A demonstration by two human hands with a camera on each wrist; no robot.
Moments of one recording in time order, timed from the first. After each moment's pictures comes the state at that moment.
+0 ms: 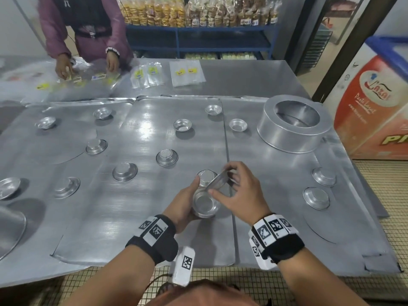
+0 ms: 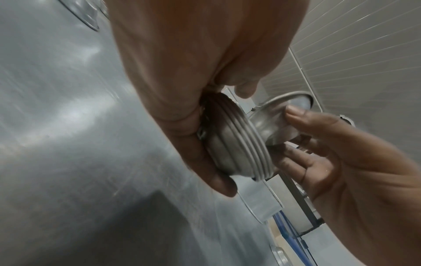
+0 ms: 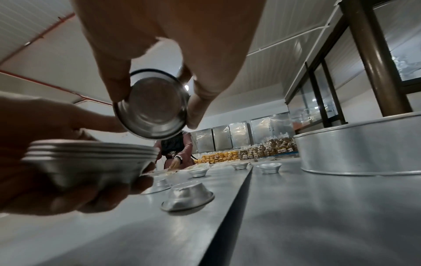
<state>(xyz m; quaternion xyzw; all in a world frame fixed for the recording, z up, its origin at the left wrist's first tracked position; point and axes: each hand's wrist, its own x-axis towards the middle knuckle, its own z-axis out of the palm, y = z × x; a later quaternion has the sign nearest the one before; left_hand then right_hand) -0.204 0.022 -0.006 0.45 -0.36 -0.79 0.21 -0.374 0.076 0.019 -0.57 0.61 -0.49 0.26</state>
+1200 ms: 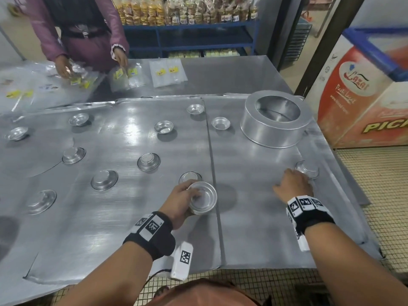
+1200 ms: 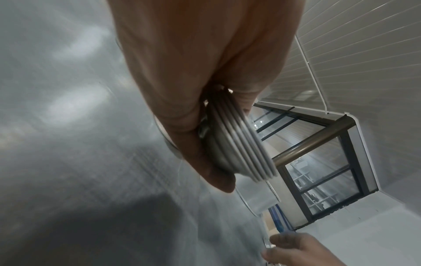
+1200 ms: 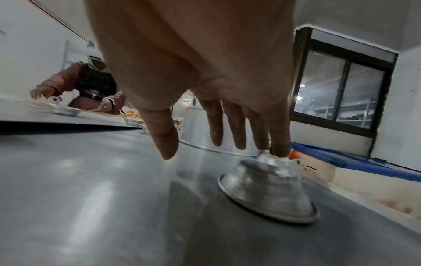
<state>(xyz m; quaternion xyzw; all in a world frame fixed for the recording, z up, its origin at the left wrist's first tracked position) -0.243 0.013 -0.009 0.49 -0.41 -0.74 0.22 -0.548 0.085 -0.023 -0.38 0.92 -0.01 0.07</state>
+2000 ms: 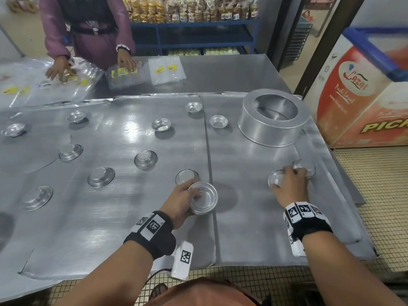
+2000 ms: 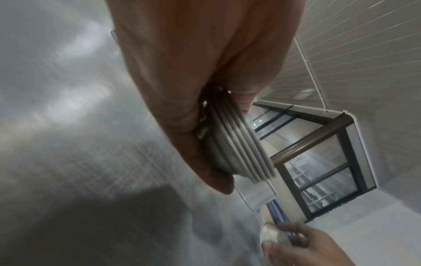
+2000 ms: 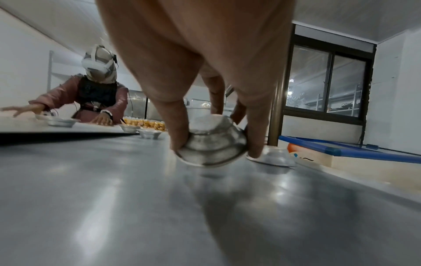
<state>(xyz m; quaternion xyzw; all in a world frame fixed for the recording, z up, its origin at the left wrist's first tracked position) -0.253 0.023 -0.013 0.47 -0.41 -0.75 0.22 -0.554 0.102 -0.041 -0.39 0.90 -0.19 0.04</state>
